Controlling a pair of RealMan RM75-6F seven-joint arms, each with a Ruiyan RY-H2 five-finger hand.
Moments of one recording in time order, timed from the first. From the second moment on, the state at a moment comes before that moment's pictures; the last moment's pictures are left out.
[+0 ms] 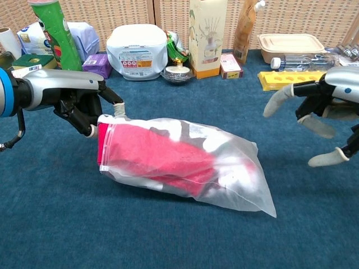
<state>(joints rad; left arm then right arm) -0.84 -1.27 -0.10 -1.85 0.87 0.73 0.10 0.57 -1.38 -0.09 -1.22 -1.96 1.37 0.41</state>
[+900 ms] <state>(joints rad) -0.89 -1.27 -0.08 -1.88 0.74 0.72 0.11 0.58 -1.47 -0.16 -1.09 -2.05 1.44 0.19</state>
